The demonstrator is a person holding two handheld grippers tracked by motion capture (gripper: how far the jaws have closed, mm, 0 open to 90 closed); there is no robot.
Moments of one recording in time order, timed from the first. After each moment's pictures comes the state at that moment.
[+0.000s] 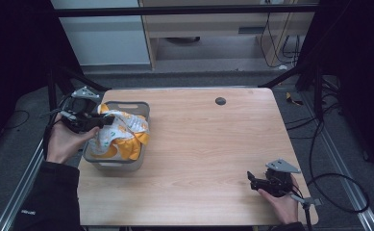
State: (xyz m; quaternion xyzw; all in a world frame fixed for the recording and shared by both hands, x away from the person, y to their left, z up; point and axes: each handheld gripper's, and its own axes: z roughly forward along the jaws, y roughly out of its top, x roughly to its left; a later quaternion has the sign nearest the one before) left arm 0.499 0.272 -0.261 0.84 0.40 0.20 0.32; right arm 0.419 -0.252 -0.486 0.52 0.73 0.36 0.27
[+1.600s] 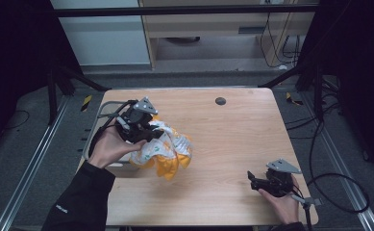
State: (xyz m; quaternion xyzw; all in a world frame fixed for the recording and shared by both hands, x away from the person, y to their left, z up) left arm 0.486 0.151 -0.269 0.91 0.25 0.13 0.30; right arm 0.418 -0.252 -0.485 0.52 0.73 0.36 0.27
